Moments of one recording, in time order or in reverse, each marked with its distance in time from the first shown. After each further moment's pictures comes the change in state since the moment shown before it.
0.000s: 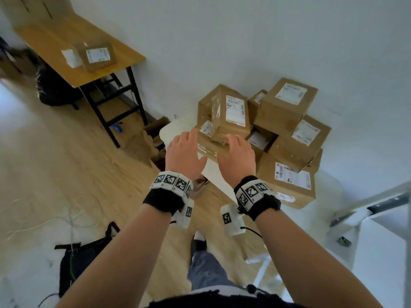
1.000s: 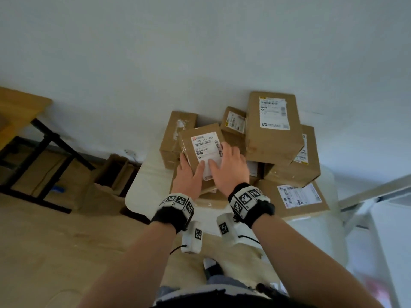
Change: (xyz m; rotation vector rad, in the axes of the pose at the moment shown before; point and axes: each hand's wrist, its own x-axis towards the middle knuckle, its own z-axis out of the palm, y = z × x) left_hand 0.233 -0.015 0.118 -0.564 -0.492 -0.094; right_hand 0.193 0.022 0.049 -0.005 0.070 0.526
